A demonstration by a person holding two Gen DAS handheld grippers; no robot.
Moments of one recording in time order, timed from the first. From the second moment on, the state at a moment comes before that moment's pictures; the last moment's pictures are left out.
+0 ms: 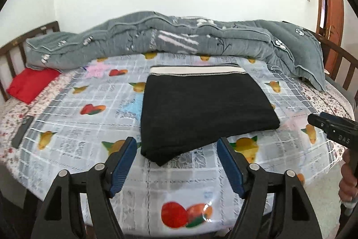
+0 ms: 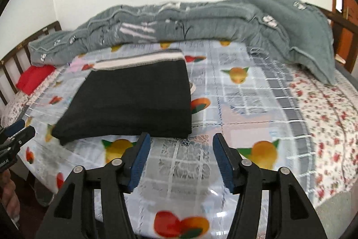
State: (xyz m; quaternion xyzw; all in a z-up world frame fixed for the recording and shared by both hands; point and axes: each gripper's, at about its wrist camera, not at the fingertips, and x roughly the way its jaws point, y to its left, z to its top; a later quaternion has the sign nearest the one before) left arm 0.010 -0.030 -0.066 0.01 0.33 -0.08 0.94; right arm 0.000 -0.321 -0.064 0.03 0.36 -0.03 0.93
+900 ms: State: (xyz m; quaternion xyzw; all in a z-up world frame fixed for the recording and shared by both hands) left arm -0.044 -0.036 -0.036 0.00 0.32 -0.05 0.95; right arm -0.065 -0.311 -0.031 0.01 0.33 -0.07 0.94
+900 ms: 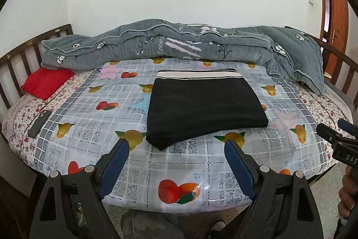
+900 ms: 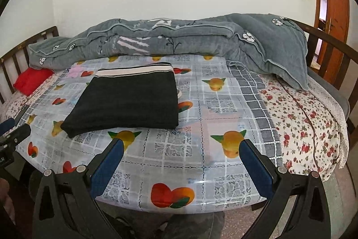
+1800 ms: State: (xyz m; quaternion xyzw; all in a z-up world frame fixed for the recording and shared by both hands) left arm -0.043 -0.034 -0.037 0.01 0.31 -0.04 0.95; right arm -0.065 -0.305 -0.031 0.00 0.33 -0.07 0.94
